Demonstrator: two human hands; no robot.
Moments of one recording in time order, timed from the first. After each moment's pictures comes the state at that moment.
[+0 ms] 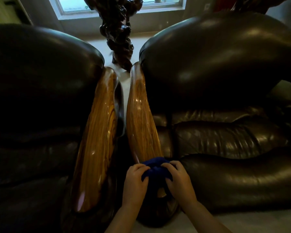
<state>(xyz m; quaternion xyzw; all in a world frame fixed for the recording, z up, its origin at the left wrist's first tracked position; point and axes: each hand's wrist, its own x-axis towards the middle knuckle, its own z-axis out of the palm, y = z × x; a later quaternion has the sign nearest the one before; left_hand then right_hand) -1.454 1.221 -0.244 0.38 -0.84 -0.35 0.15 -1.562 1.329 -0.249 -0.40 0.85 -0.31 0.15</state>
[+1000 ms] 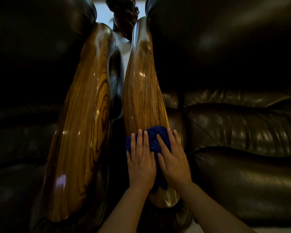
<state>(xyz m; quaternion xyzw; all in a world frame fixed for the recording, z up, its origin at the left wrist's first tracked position) -1.518 1.179 -0.383 0.41 -0.88 -0.21 0.12 -1.607 1.252 -0.379 -0.48 0.84 -0.27 0.04</state>
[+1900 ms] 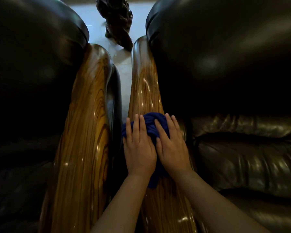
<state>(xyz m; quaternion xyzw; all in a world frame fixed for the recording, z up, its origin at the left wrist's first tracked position) -1.635 1.017 -0.331 0.40 -0.88 -0.20 0.16 -1.709 1.086 -0.327 -0.45 0.86 -0.23 0.01</state>
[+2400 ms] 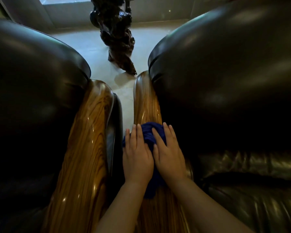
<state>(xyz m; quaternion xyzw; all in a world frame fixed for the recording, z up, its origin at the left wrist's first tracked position) -1.715 0.920 -0.319 0.41 -0.87 -0.23 0.16 -1.785 0.987 -0.319 -0.43 0.87 -0.26 0.02</state>
